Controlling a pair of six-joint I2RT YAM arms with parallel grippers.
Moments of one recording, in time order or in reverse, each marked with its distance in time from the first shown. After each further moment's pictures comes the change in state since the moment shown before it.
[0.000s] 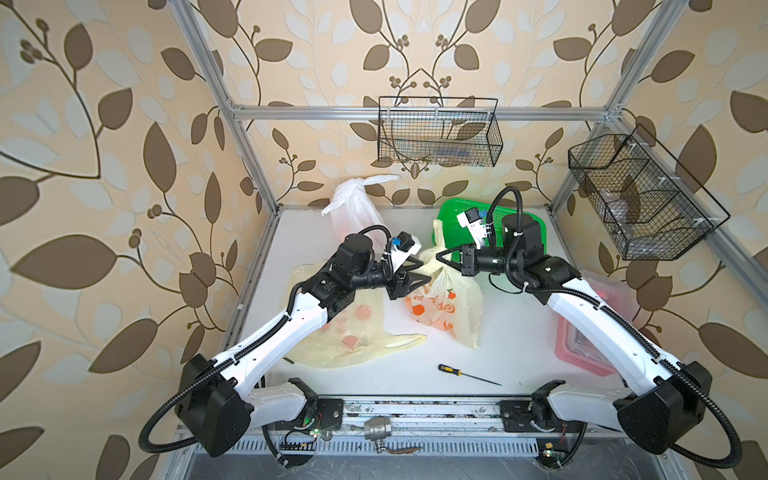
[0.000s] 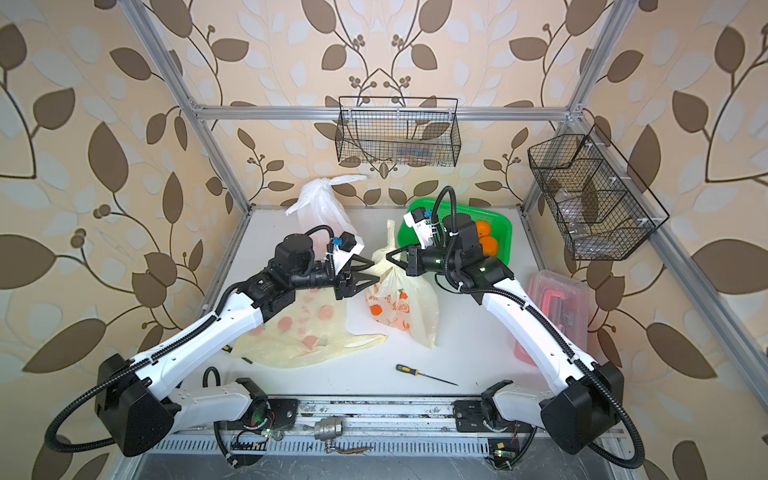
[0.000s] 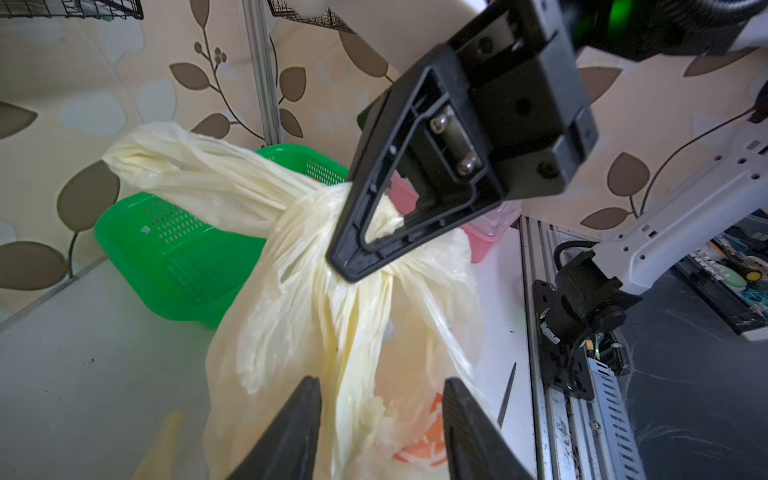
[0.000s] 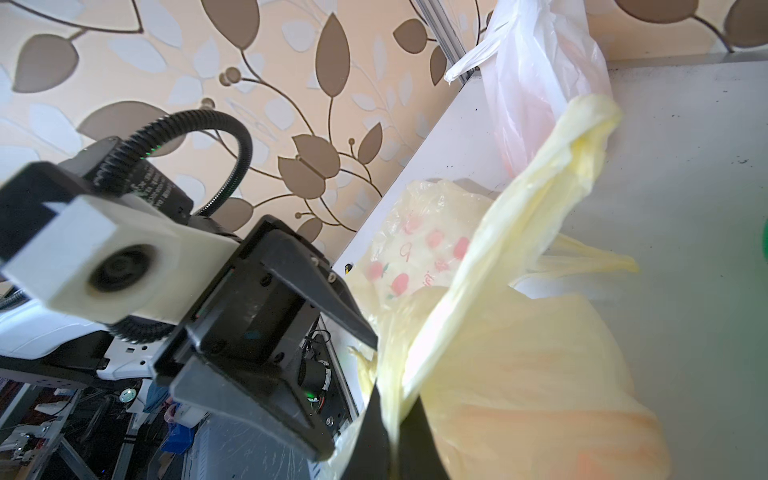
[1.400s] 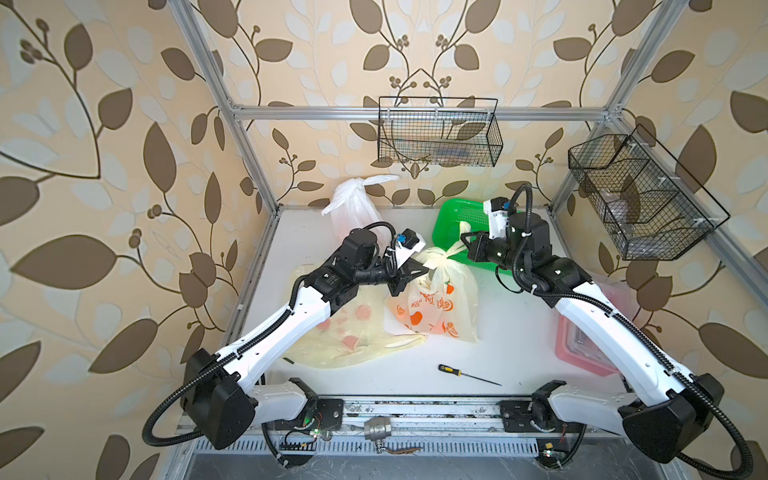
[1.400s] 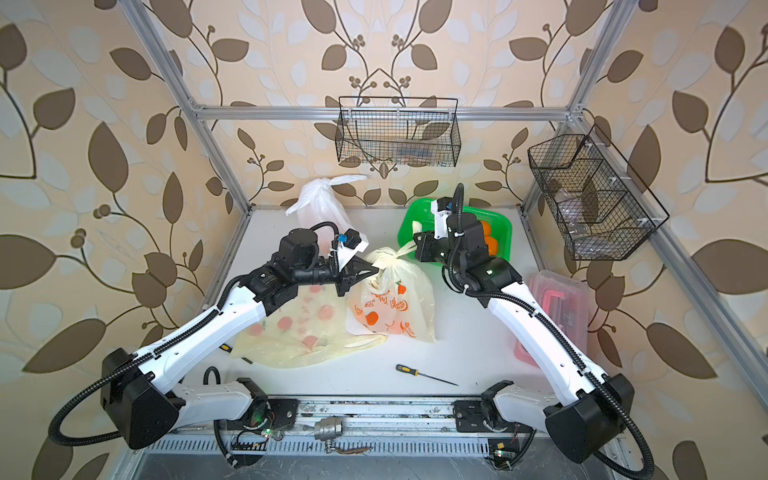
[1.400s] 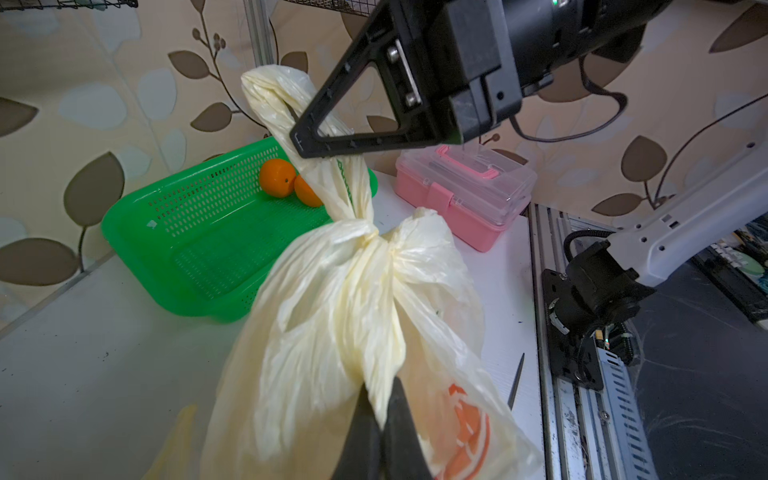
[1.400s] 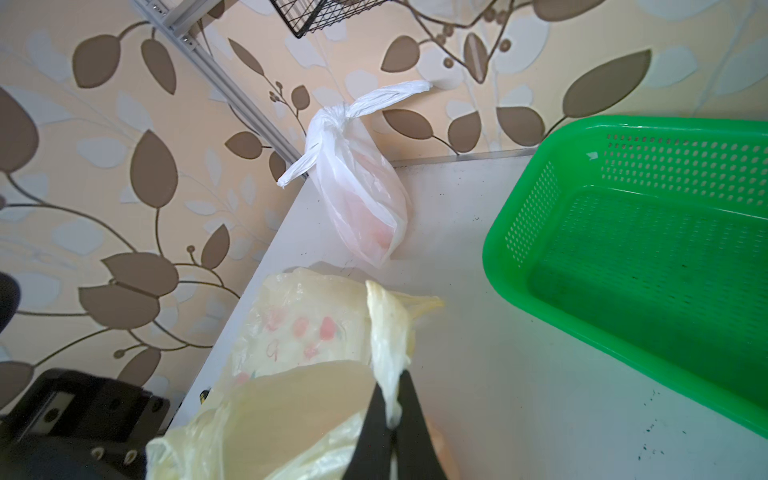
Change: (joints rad) left arm -0.001 0.056 0.071 -0.089 -0.014 0.043; right arm 0.001 -0.046 0.031 -0.051 0.541 0.018
